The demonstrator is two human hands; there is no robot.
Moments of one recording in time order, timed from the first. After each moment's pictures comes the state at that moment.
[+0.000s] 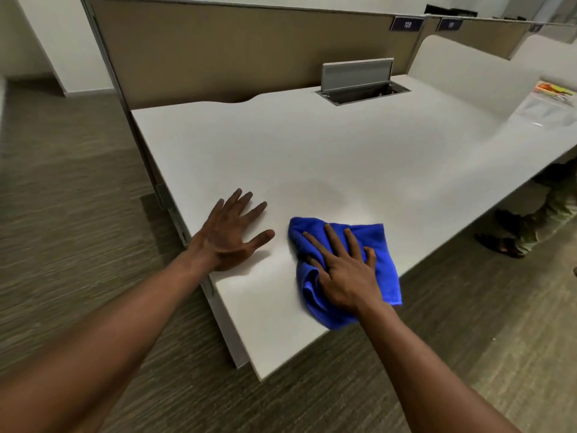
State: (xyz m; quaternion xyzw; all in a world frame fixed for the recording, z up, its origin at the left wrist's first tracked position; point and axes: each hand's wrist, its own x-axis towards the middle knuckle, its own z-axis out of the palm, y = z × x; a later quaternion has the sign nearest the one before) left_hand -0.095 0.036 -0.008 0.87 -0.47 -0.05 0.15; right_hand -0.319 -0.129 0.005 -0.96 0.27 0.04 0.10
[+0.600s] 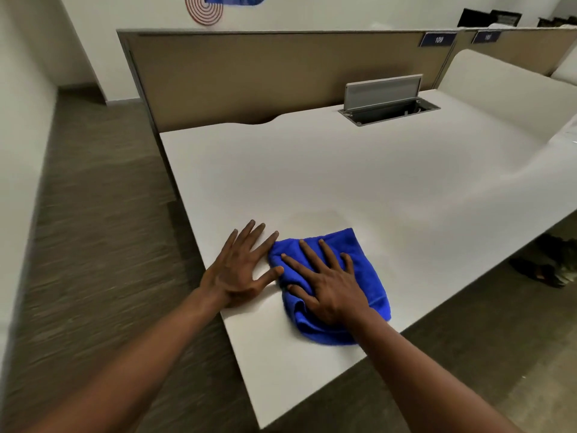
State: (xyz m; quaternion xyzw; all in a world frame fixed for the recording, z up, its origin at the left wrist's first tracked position) left_hand -0.098 0.037 -0.004 0.86 -0.47 -0.03 0.18; right_hand -0.261 -0.147 0.014 -0.99 0.10 0.05 0.09
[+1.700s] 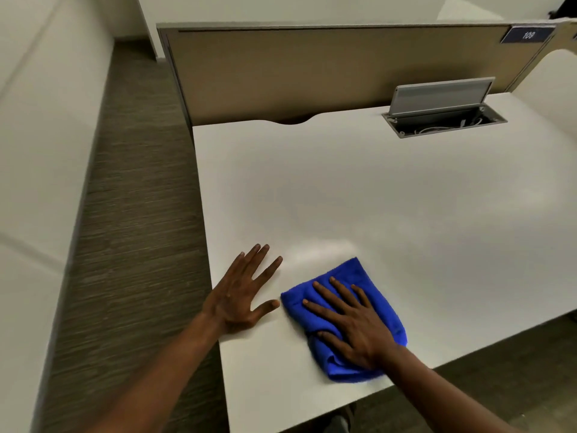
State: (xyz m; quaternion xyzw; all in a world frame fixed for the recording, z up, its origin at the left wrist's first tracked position) left_hand -0.101 0.037 0.002 0.88 -0.46 -0.02 0.15; right_hand -0.272 -0.242 0.012 -0.99 -0.10 0.07 0.09
